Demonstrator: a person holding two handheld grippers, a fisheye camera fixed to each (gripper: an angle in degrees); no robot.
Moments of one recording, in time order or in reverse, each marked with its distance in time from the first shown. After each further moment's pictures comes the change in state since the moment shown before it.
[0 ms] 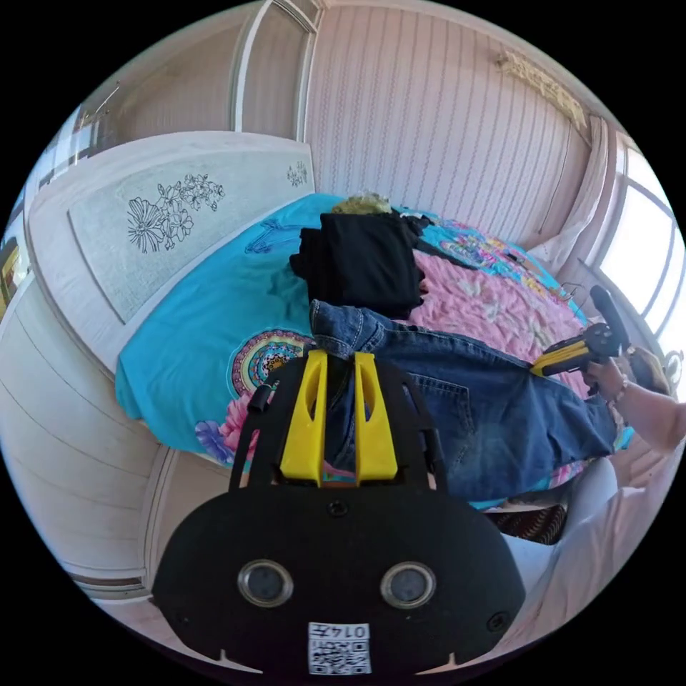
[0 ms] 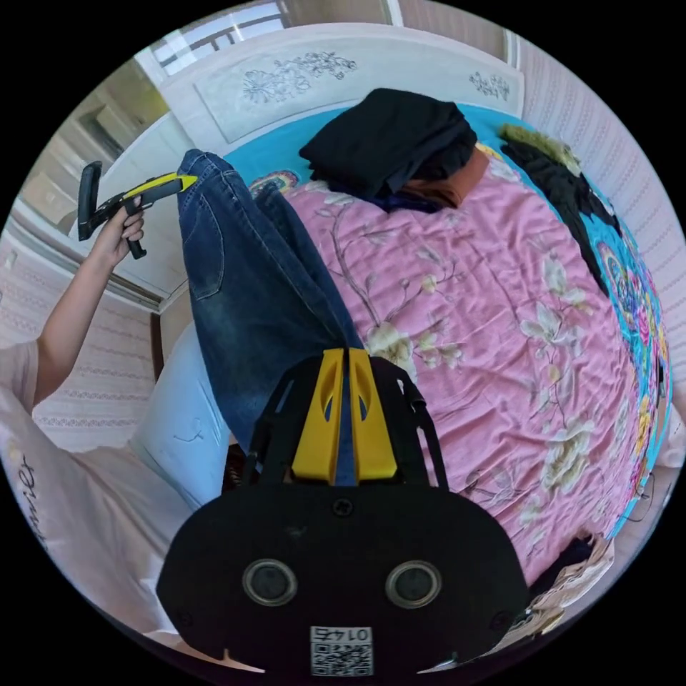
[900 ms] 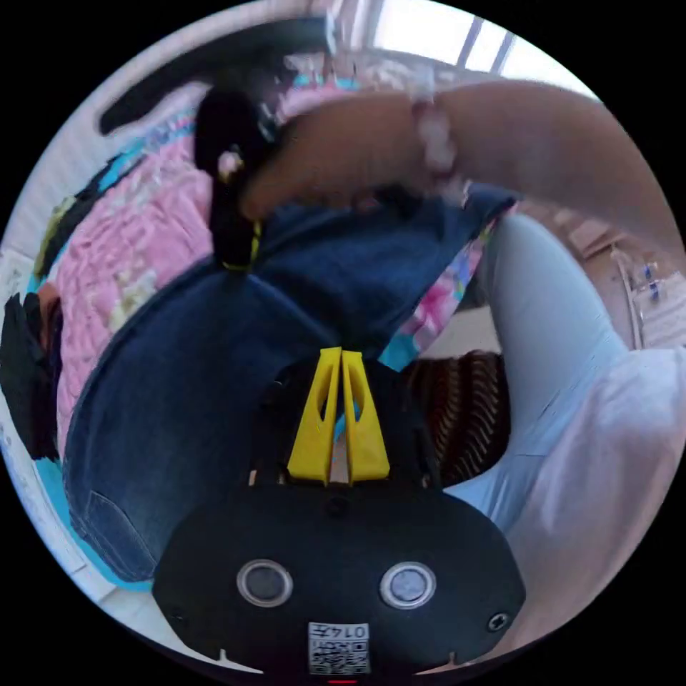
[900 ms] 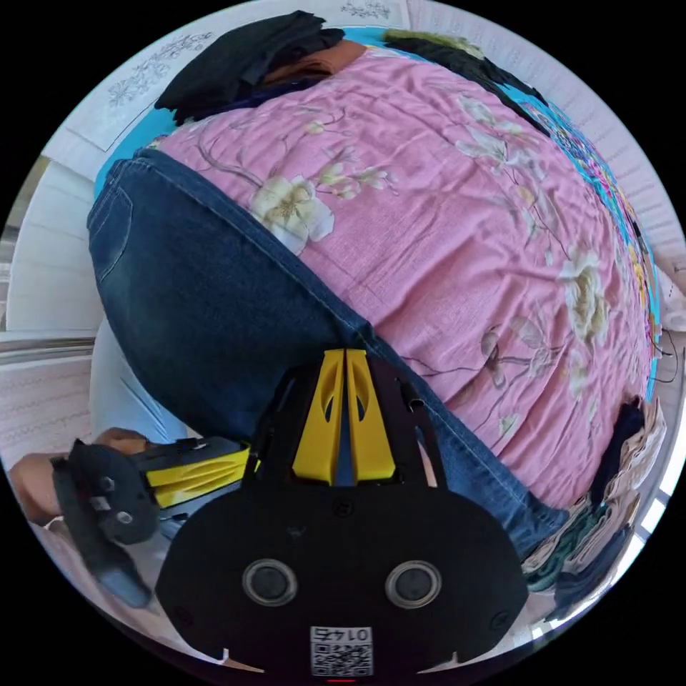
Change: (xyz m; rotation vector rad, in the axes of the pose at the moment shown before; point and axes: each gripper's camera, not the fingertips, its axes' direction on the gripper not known) left arm 0.559 0.150 0.205 -0.847 0.316 0.950; right arm 0.042 0.025 0.041 -0.619 0.588 0.291
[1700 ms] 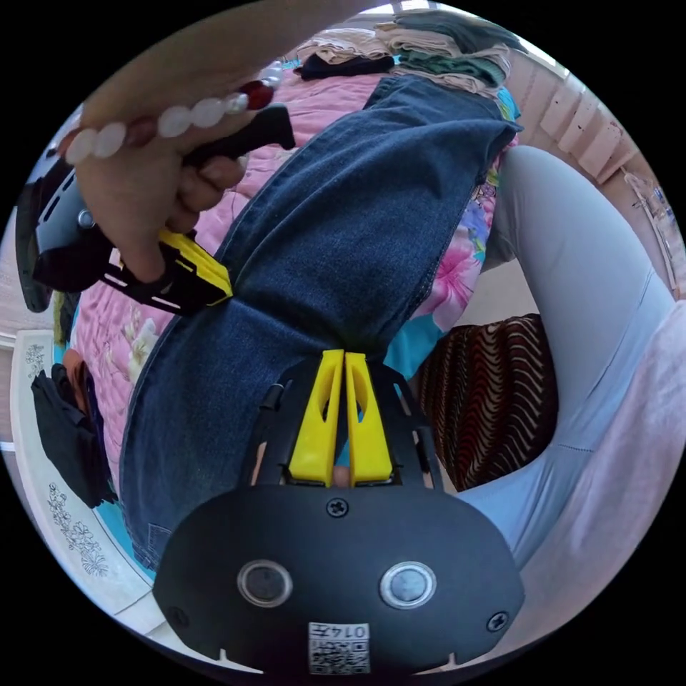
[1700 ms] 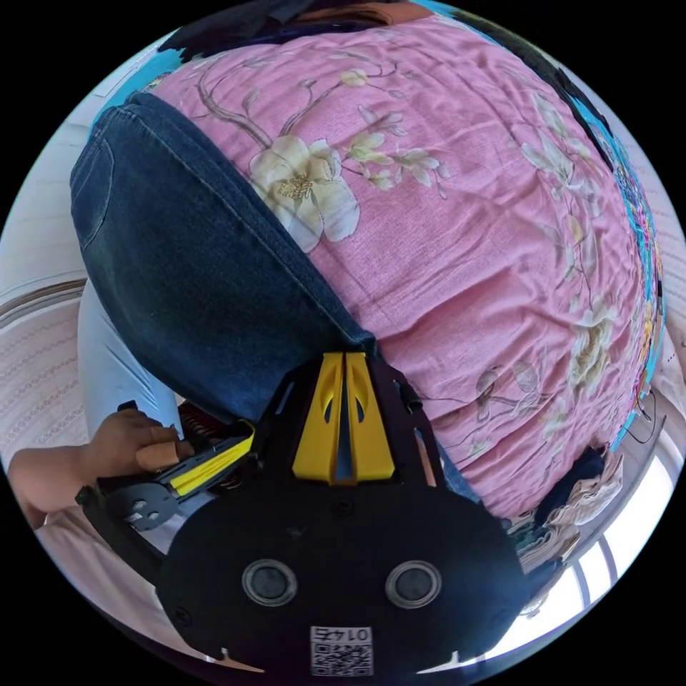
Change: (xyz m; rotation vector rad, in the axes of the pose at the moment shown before) left arm 0.103 -0.199 0.027 -0.050 -0.162 0.184; right arm 0.104 0.126 0.063 -0.237 0.055 -0.158
